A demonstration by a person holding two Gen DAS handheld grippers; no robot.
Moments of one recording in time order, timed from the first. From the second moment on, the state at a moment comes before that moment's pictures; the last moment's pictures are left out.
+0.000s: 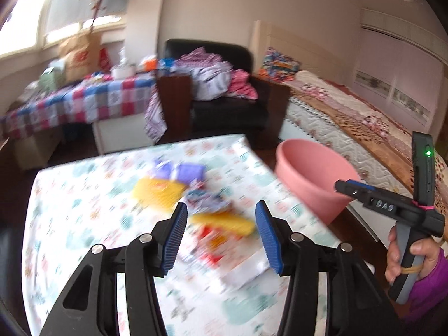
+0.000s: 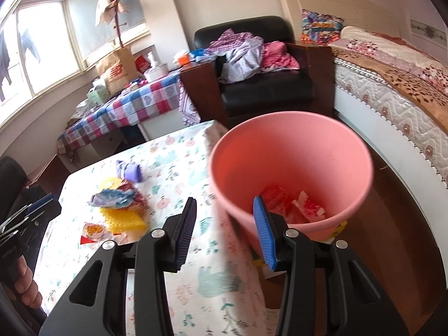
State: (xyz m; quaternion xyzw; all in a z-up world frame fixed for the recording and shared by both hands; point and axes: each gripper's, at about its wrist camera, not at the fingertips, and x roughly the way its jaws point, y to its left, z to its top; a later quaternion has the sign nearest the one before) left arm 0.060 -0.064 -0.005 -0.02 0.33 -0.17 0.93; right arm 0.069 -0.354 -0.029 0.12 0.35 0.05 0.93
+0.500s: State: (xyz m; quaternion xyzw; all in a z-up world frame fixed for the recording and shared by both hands) left arm 0.081 -0.045 -0.060 -0.08 0.43 -0.17 0.89; right arm 0.072 -0.329 -0.036 0.11 0.37 0.08 0.92
